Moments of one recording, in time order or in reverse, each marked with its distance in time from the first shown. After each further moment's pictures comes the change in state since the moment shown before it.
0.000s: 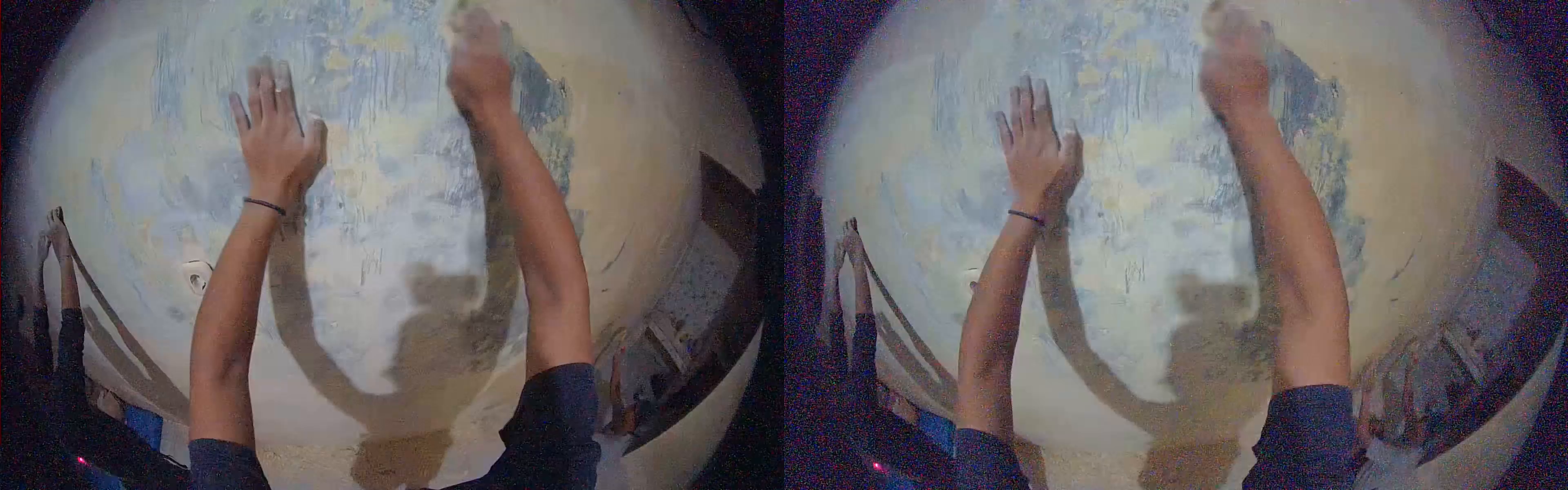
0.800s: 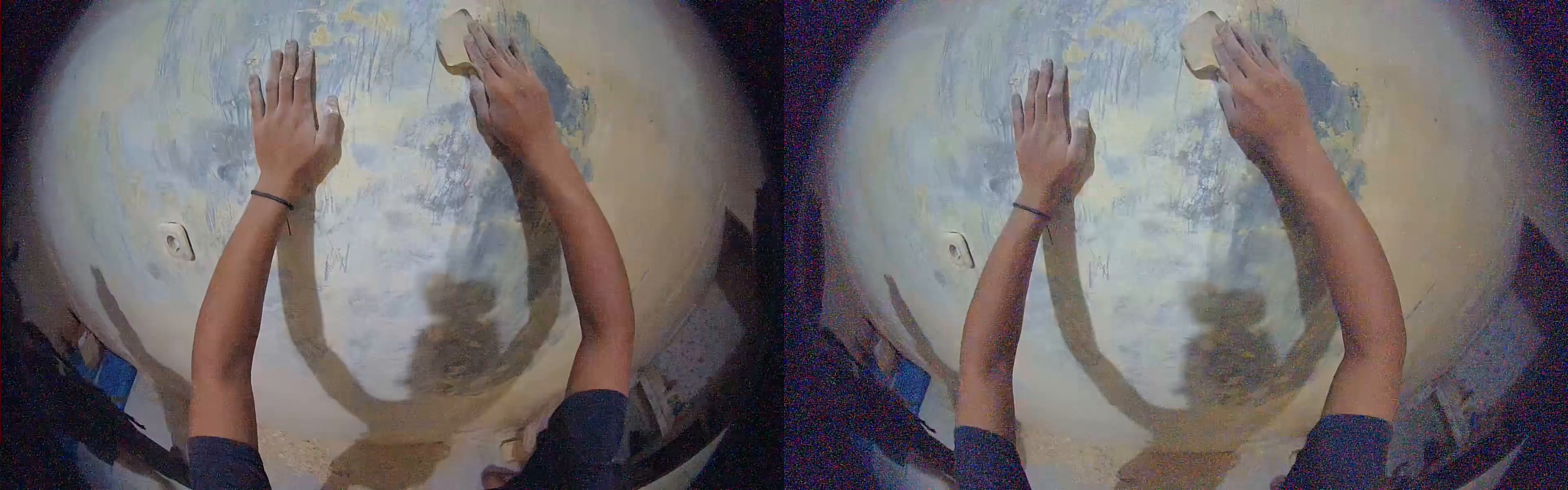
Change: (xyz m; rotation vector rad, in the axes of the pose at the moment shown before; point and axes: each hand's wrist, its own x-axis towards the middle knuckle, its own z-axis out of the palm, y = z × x) left_hand -0.021 0.059 0.015 0.020 0.047 -0.028; right_hand -0.033 0.043 -0.039 0.187 -0.057 -0.474
